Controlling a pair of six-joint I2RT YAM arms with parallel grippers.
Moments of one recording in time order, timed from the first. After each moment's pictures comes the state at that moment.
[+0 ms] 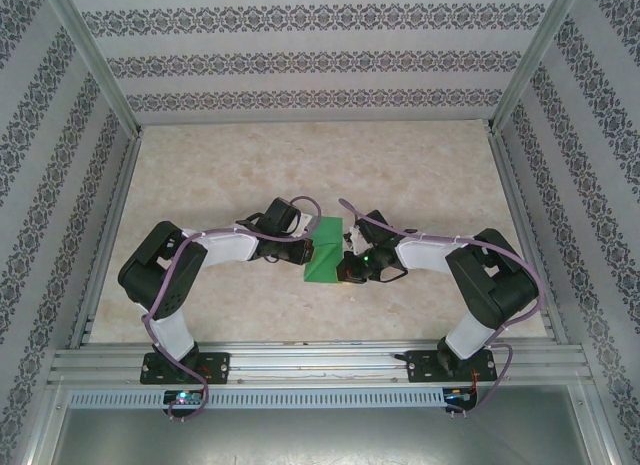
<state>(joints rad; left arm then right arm) -0.58 1.77 0.91 -0.14 0.34 -0.29 0.56 1.65 0.72 -0.25 -0.56 0.58</state>
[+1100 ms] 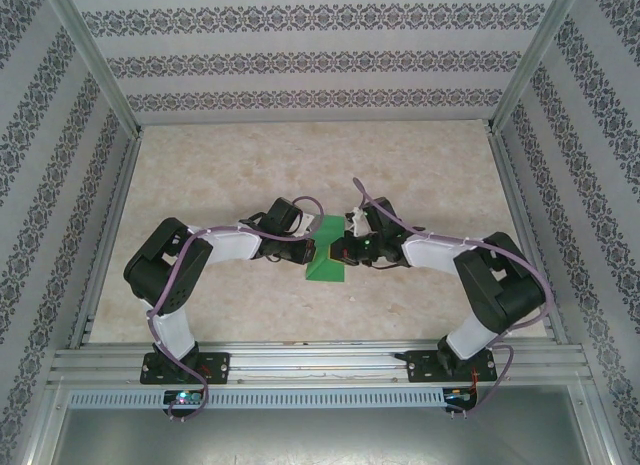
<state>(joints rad) -0.58 1.81 0.93 -0.12 0.35 -0.28 0.52 1.62 0.72 0.02 -0.67 0.78</state>
